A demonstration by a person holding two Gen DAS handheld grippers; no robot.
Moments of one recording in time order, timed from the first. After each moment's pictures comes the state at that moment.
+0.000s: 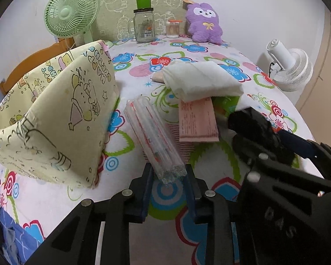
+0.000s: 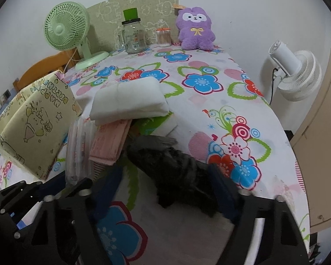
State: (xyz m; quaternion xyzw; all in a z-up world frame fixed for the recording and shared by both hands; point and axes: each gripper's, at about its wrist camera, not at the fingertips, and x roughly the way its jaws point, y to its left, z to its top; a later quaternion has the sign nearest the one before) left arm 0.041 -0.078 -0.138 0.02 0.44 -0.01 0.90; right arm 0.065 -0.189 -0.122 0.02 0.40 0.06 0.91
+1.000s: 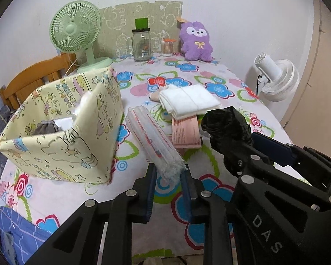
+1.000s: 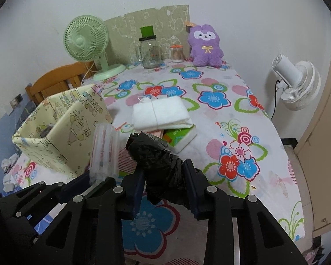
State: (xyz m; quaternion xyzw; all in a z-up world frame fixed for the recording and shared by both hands) left arm 0.009 -0.074 -0.097 0.01 0.40 -0.04 0.92; right arm 0.023 -0.170 -0.079 0.03 0.36 0.09 0.93
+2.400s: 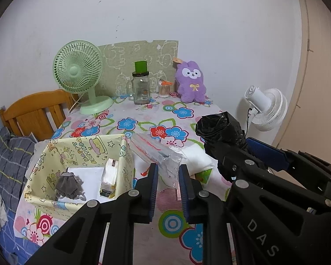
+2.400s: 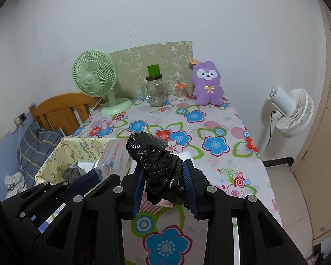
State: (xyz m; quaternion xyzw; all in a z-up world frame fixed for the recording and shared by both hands) left arm 0.015 -0.048 -0.010 0.01 0.32 -0.07 0.94; right arm 0.021 -0.152 0.012 0.04 0.30 0.09 0.95
